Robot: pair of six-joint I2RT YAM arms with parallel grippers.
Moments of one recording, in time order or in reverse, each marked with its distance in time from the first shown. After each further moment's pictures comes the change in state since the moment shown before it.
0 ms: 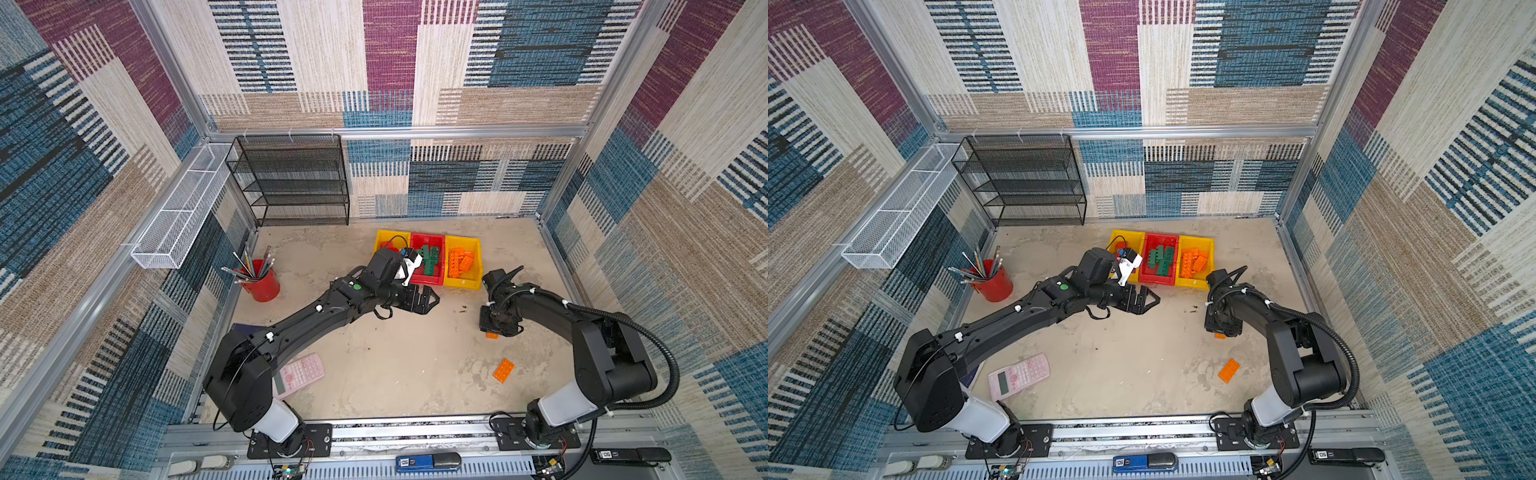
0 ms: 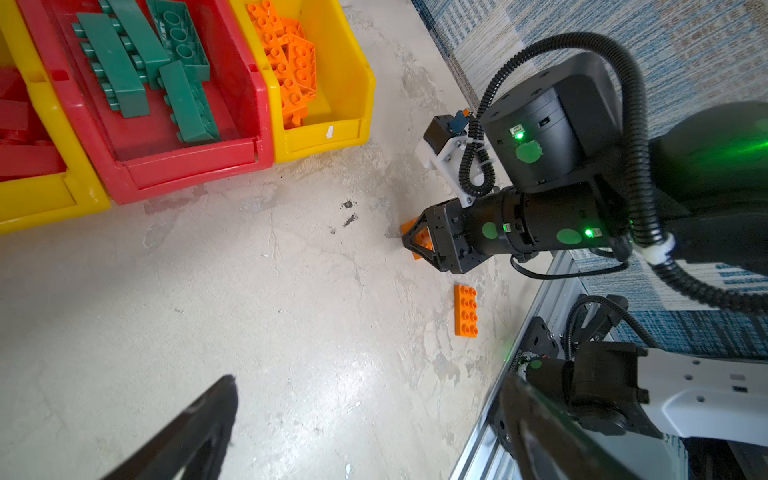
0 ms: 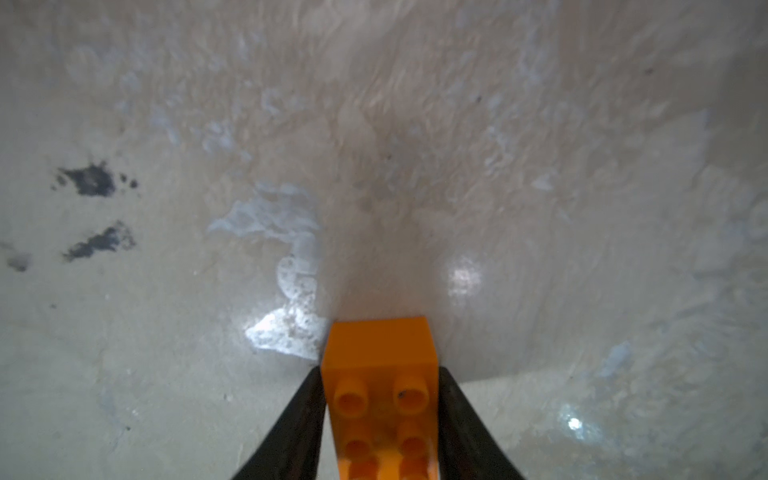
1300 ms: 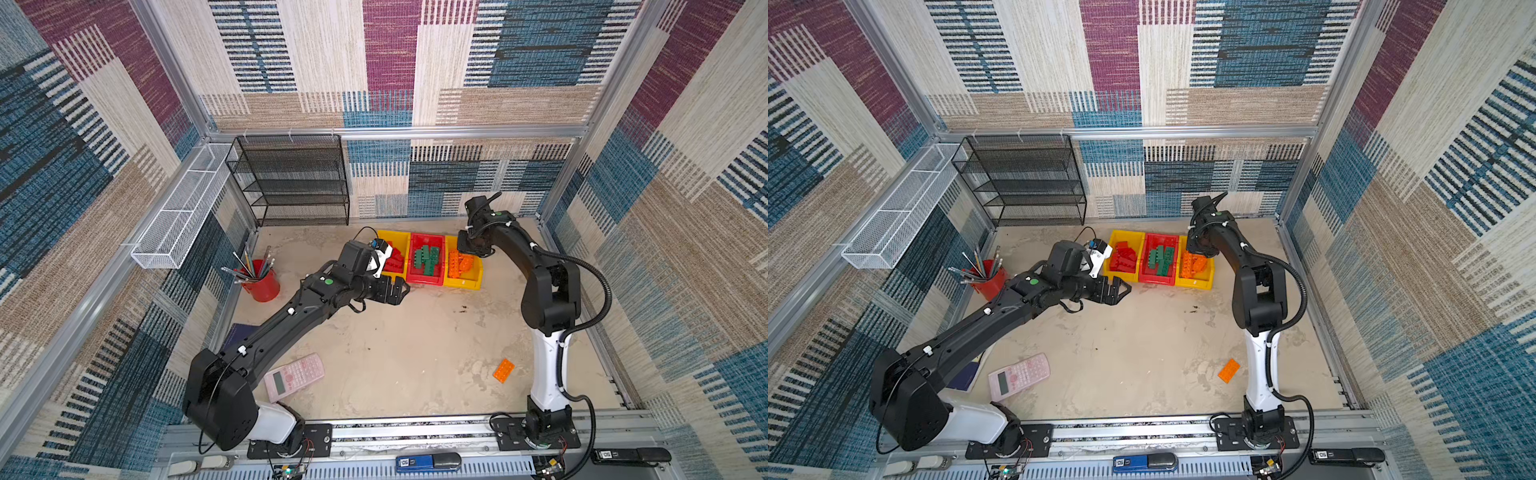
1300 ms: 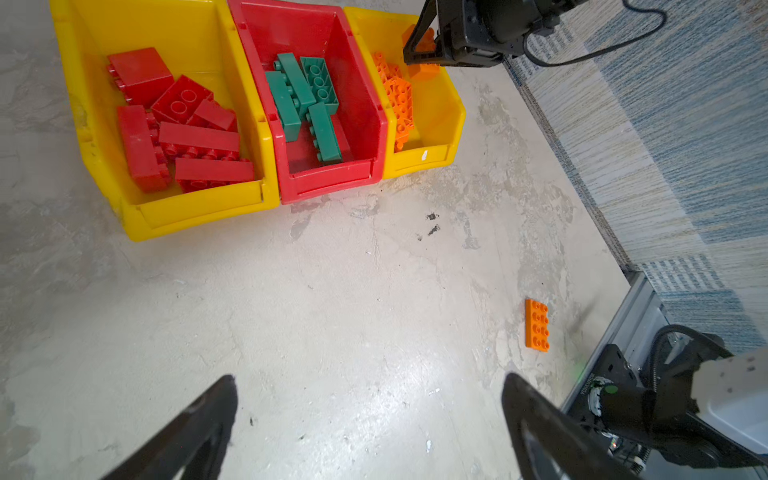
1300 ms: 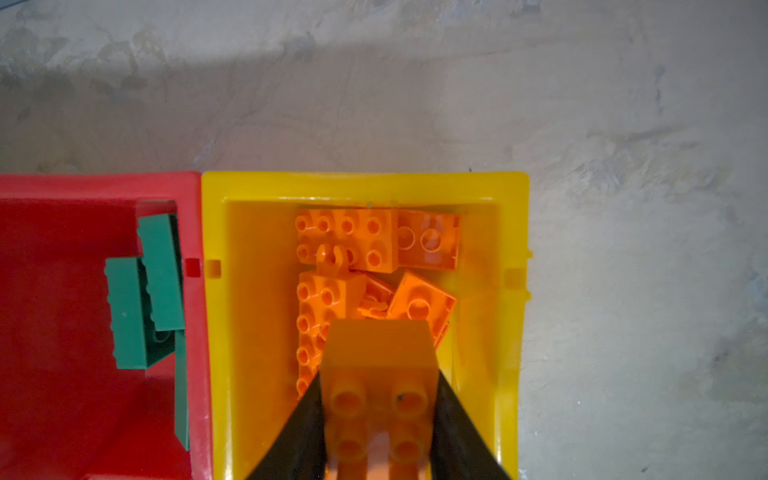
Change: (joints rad) left arm 0.154 -0.129 -0.041 -0.120 -0.069 0.119; right arm -0.031 0.607 1.083 -0.194 -0.007 -0.112
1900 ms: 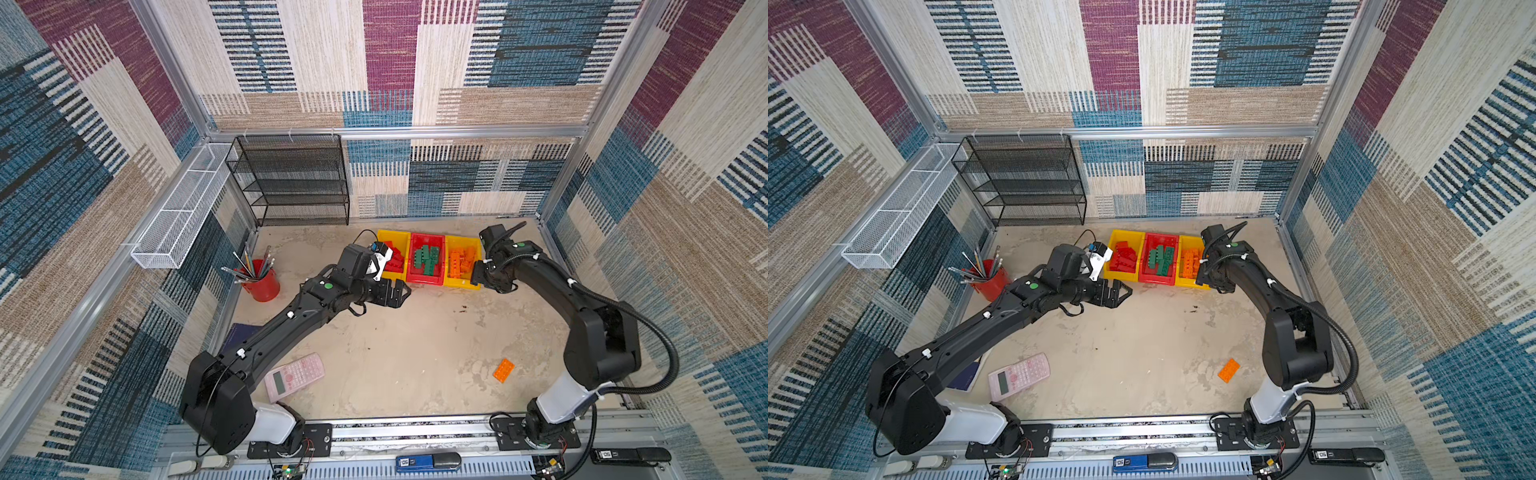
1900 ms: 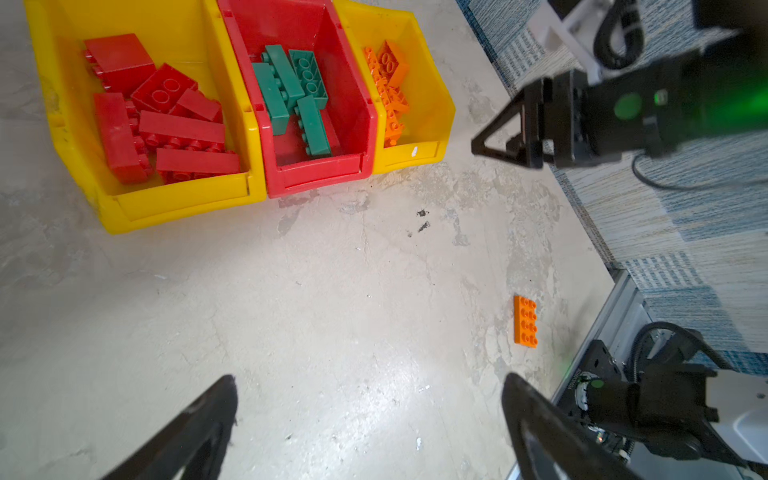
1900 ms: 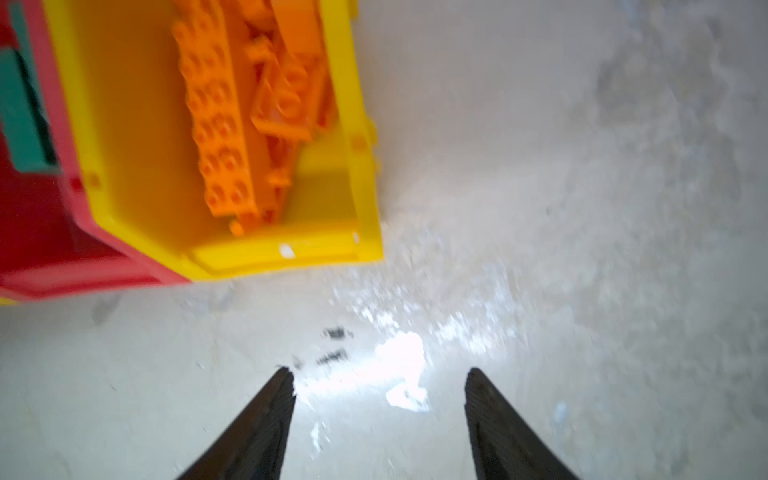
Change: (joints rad) left arm -0.012 -0.004 -0.048 0.060 0.026 -0.046; right arm 0.055 -0.576 -0.689 0.007 0.082 0.196
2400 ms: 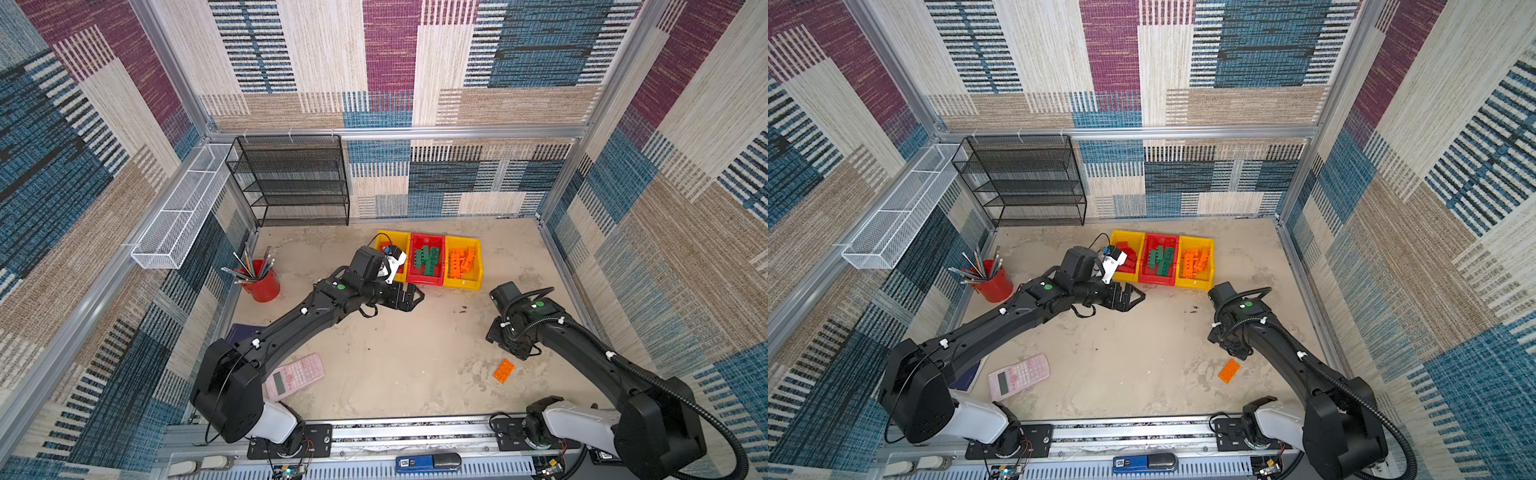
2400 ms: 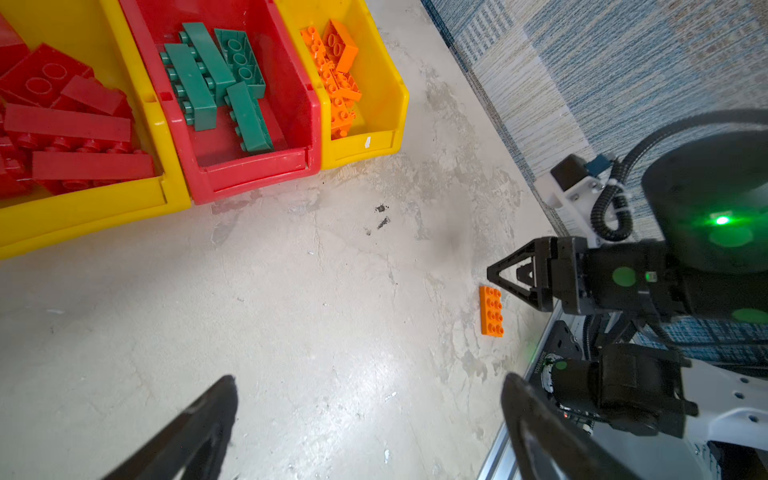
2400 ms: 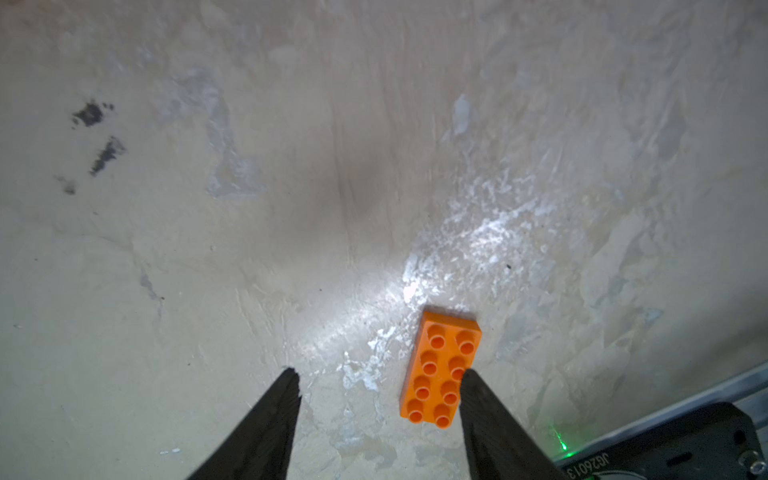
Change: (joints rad) left arm -0.047 0.059 0.011 0.073 0.078 -0.008; right arm 0.084 -0.419 -0.497 -0.109 -0.030 0.390
